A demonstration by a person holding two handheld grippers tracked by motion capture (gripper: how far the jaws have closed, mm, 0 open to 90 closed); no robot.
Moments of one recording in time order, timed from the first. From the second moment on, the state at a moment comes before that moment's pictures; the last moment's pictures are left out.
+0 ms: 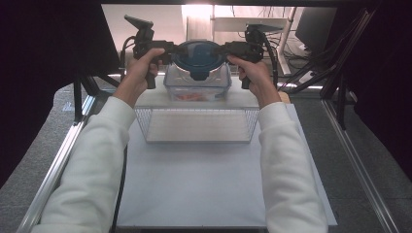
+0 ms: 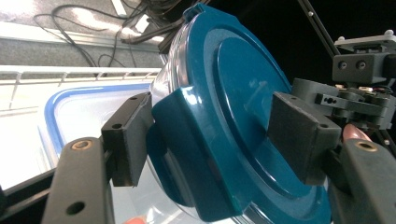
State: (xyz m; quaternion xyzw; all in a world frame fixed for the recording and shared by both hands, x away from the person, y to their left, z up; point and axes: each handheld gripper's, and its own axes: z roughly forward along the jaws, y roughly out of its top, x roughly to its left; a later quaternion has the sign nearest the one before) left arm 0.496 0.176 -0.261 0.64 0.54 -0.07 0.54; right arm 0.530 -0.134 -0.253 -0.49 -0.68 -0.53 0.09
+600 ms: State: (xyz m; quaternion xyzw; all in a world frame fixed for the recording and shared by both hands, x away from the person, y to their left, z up) left arm 0.424 0.191 -0.243 0.67 0.48 0.07 0.56; right arm 0.472 -0.157 -0.239 -0.41 -0.71 -0.57 -0.04
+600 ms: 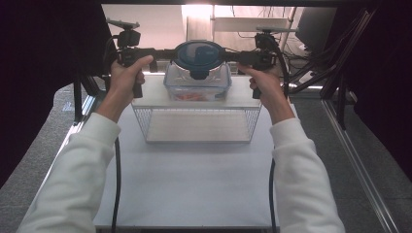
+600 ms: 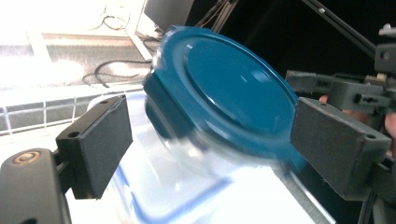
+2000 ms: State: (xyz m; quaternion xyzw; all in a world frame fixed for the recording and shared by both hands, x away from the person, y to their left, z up) left arm 0.238 0.227 -0.455 0.73 0.49 0.11 0.47; right arm 0.289 -0.244 -0.431 -0.38 -0.79 -0.47 -0.11
